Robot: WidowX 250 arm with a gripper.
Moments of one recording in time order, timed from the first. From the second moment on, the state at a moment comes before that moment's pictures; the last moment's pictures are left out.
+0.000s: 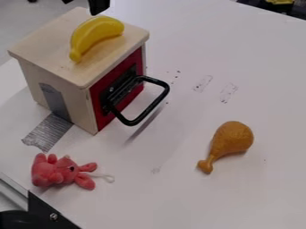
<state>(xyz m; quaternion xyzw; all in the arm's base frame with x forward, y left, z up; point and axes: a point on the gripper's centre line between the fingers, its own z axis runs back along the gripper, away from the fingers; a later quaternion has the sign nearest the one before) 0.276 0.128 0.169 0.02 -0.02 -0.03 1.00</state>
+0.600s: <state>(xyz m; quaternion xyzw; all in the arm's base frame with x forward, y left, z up) 0.287 0.068 0.148 0.01 0.01 -0.11 0.99</state>
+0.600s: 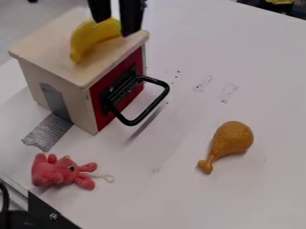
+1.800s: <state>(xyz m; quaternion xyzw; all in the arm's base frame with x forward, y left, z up) 0.263 0.010 0.032 0.02 0.02 -0.08 1.00</state>
